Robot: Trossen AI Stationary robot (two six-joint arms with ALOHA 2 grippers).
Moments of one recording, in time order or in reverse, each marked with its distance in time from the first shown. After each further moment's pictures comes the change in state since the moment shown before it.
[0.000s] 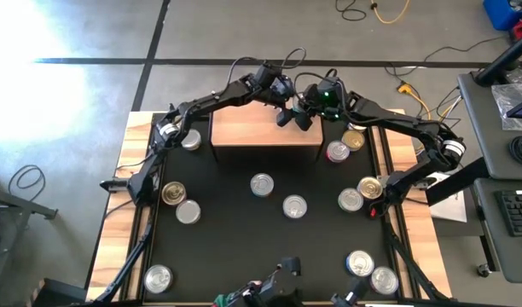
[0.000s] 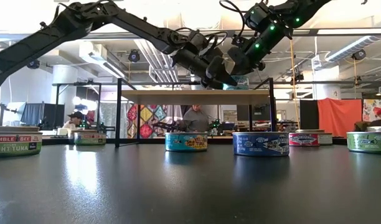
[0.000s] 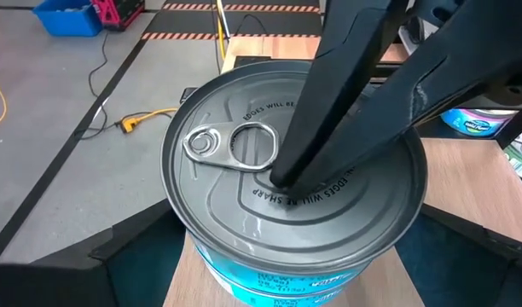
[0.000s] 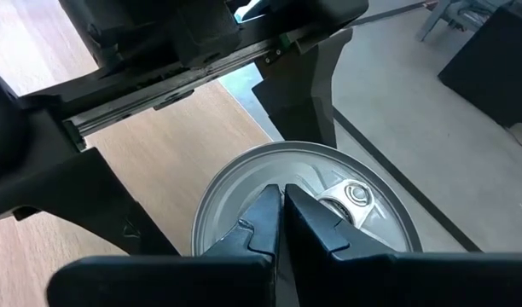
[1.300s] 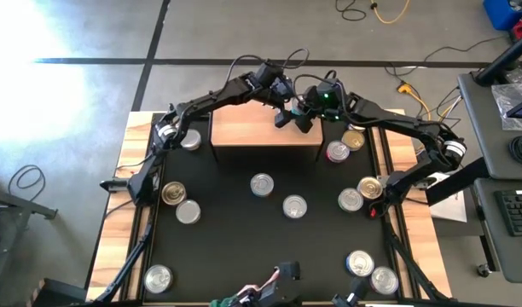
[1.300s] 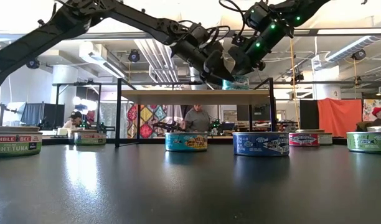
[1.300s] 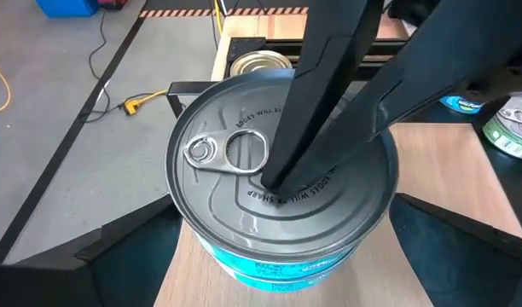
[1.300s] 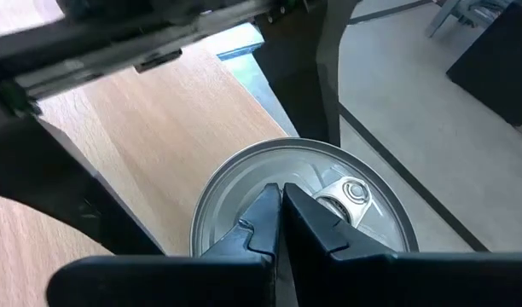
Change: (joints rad) left arm -0.023 -0.031 0.063 -0.157 -0.047 0.043; right arm 0.001 -0.011 -0.004 -0.033 0.002 0.002
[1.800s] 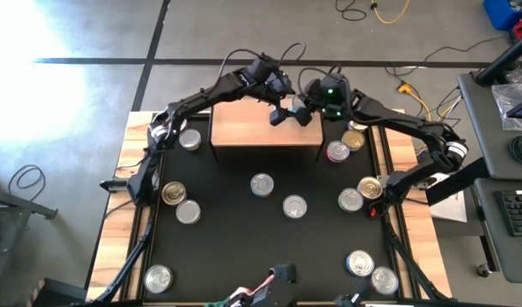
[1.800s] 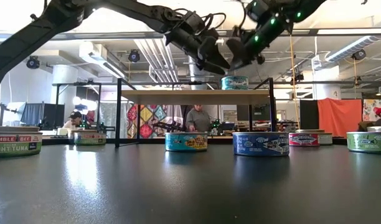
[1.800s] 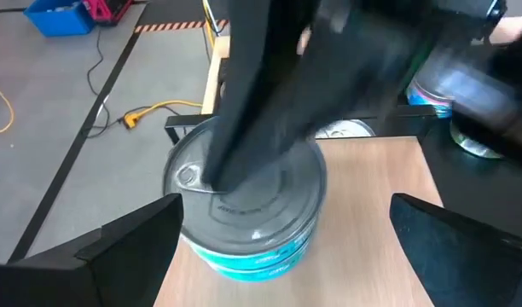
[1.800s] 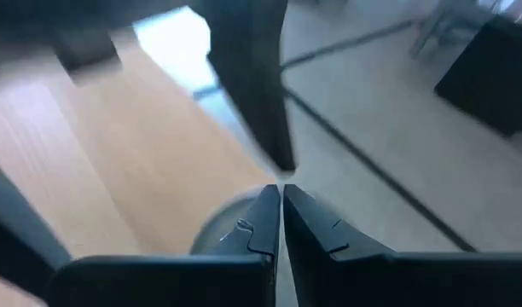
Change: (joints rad) left arm 0.002 -0.080 0.000 -0.073 0.009 0.044; right arm -0.001 -0.030 0.037 0.062 0.007 0.042
